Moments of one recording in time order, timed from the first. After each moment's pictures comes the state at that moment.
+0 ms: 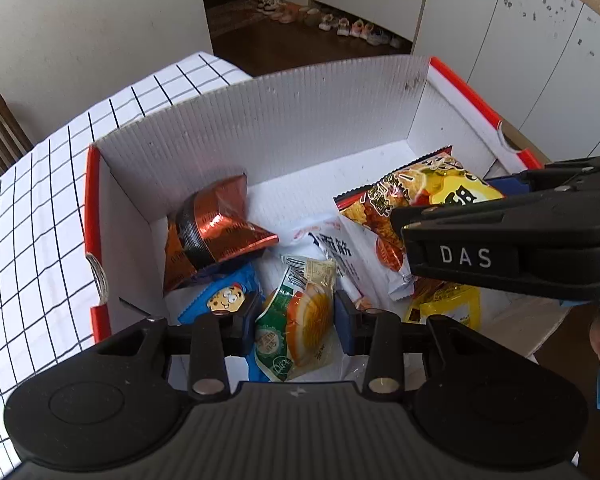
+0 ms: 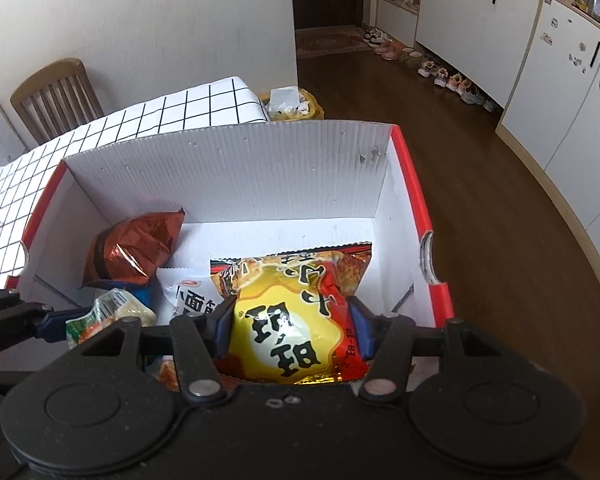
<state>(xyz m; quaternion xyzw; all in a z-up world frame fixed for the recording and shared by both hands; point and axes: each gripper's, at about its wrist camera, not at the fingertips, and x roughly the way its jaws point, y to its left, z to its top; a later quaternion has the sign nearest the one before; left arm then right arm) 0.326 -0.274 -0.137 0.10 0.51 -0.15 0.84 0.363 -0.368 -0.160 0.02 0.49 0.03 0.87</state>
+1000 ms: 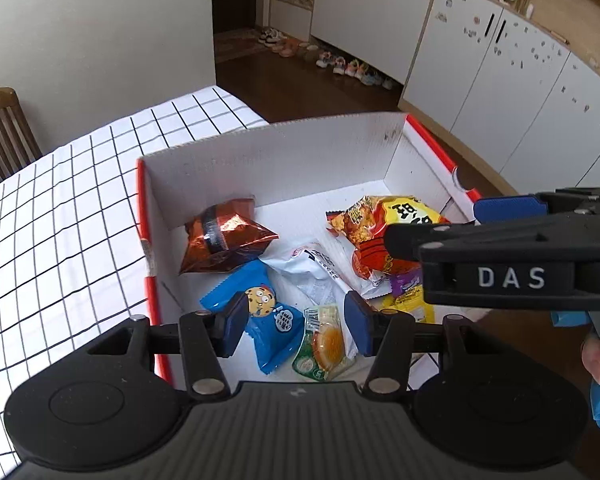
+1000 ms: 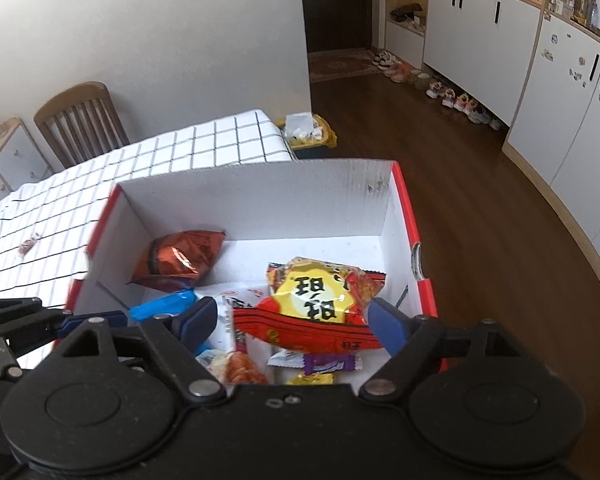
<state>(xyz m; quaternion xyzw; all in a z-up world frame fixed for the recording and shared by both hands) 0.284 -0.242 -0.084 0.05 0.47 -0.17 0.87 0.326 -0.360 -0.111 0.03 0.45 0.05 0.89</state>
